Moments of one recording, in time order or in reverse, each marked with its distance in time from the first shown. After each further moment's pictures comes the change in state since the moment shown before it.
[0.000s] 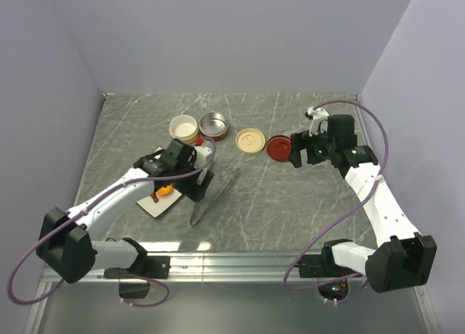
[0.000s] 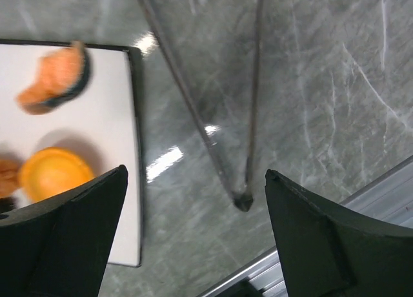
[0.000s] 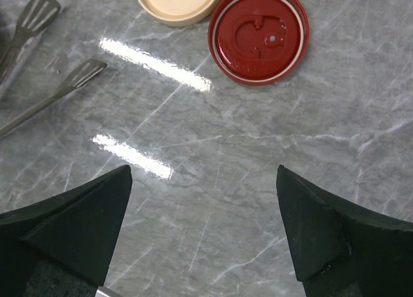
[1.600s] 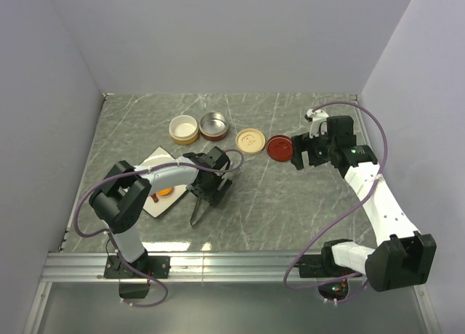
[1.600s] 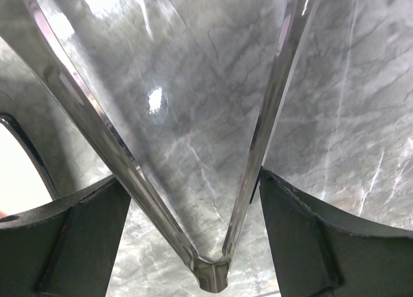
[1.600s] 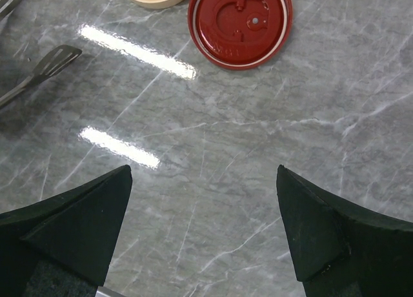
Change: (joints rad) left arm -0.177 0.504 0.099 0.080 -0.146 -0.217; right arm 0.000 0.015 0.000 -0.040 0.058 -0.033
